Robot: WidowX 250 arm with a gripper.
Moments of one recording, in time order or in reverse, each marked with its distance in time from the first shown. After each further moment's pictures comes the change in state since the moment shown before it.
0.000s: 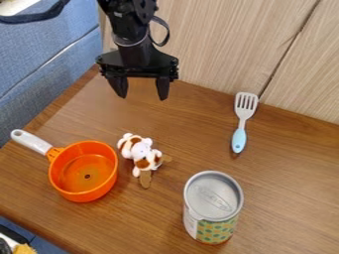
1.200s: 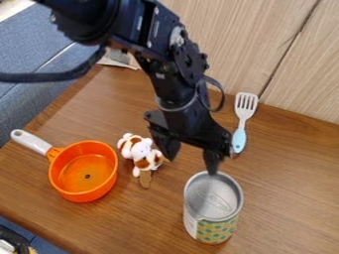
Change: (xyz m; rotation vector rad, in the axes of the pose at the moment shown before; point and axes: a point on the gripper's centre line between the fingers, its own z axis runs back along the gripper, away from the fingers) arm -0.101 -0.086 0.017 -0.245 0.124 -0.372
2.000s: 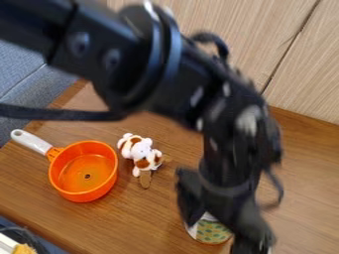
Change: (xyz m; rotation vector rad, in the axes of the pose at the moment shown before) arm -0.077 -0.069 0.002 0.090 0.182 -0.226
